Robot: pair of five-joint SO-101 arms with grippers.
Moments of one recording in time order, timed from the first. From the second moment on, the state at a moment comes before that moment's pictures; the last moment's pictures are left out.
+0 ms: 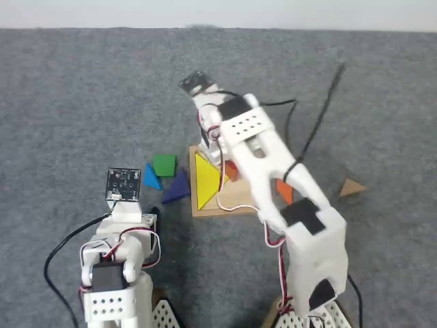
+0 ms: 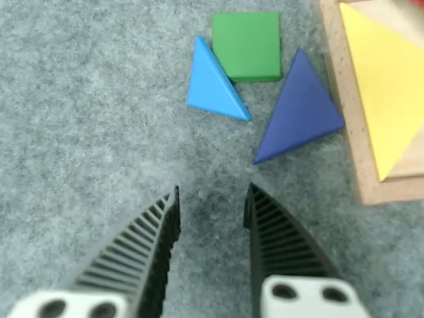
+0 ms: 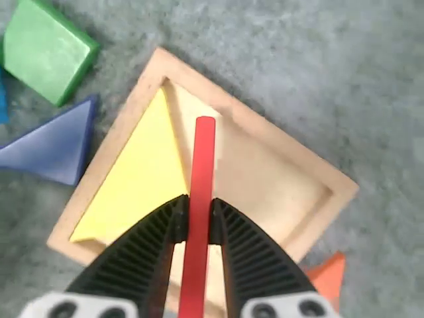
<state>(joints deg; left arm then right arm) -11.5 -103.1 97.1 72.0 -1.8 -33.1 25.8 -14.6 75.7 8.8</state>
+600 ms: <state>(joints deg) -11.5 -103.1 97.1 72.0 -1.8 -32.7 31.6 -18.7 74.5 13.9</state>
